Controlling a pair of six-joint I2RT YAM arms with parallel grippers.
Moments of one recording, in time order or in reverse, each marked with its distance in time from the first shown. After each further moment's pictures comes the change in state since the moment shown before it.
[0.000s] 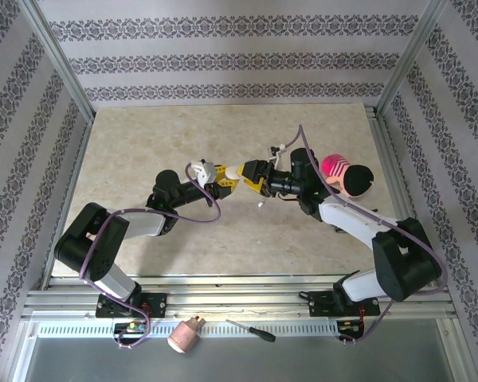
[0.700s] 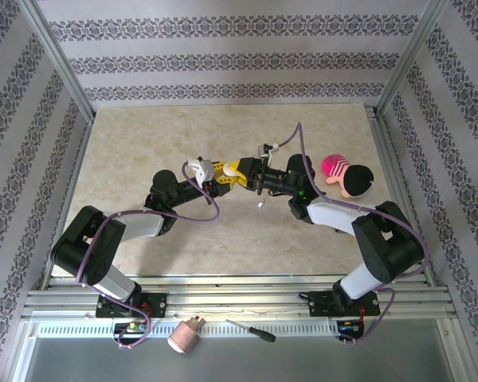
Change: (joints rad) left arm 0.000 -0.033 0.000 0.015 -0.018 -0.015; right arm 0.033 0.128 -0.046 0.487 -0.031 0.344
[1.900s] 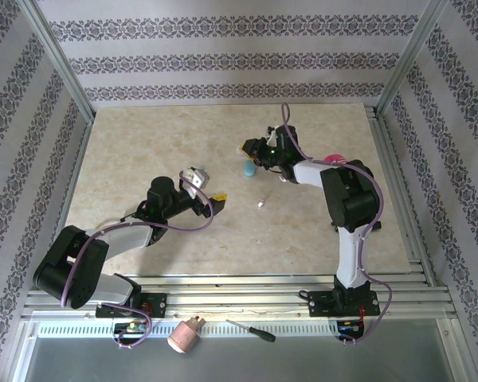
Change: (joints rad) left arm 0.027 -0.177 -0.110 -0.441 -0.245 0.119; right arm -0.170 0.507 0.528 -0.502 0.189 -0.462
